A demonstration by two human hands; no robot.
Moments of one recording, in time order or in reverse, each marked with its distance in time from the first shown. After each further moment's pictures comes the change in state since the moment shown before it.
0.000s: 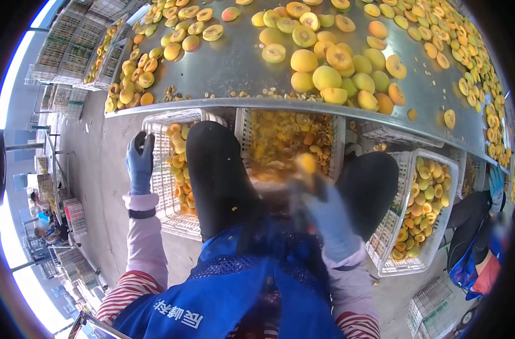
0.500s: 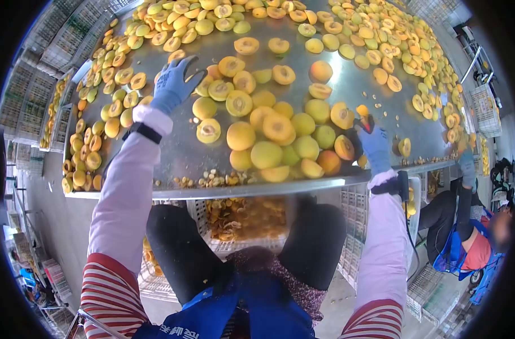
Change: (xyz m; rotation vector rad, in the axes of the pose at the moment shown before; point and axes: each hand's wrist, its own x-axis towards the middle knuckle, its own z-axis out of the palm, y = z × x) left_hand 0.229 0.302 0.220 0.049 -0.011 0.845; right_hand 0.157 -0.237 -0.233 -1.620 1.023 -0.326
